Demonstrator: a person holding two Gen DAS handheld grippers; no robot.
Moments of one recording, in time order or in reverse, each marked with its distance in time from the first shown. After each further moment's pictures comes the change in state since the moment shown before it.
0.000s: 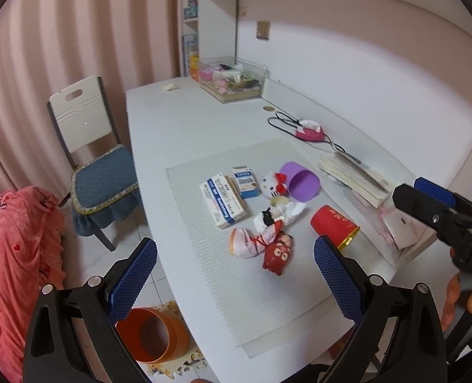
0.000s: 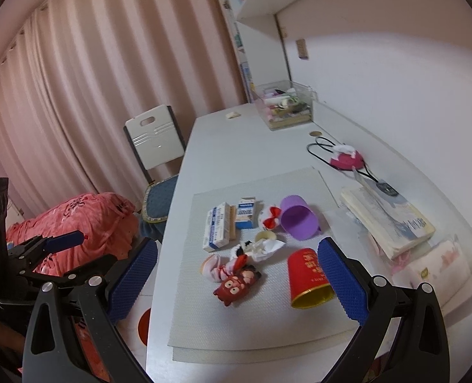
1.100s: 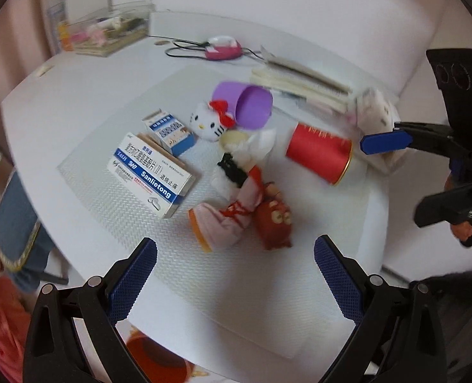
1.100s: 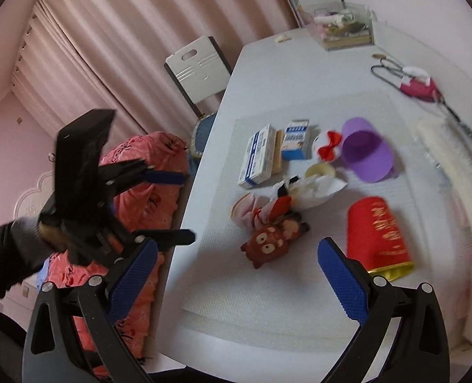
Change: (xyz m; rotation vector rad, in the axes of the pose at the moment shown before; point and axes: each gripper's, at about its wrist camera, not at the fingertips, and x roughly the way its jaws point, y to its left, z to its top) left arm 0.140 0.019 0.004 0.421 0.280 -0.428; right arm 0.118 -0.010 -0.040 -0.030 0.338 0.306
